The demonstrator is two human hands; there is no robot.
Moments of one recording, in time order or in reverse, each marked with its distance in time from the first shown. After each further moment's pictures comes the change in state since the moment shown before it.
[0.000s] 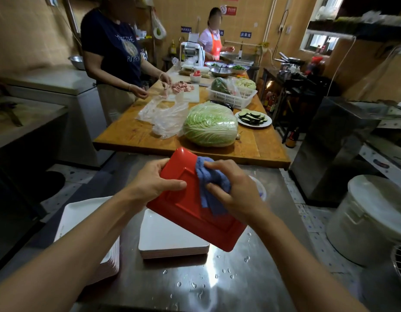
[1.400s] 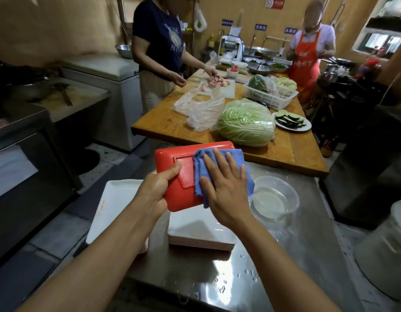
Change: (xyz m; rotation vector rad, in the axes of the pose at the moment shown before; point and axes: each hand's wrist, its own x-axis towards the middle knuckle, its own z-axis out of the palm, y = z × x) left_hand -0.031 -0.031 -0.025 -0.709 0.495 -0.250; right_hand 0.015 -0.033 0.095 -0.280 -0.096 -0.016
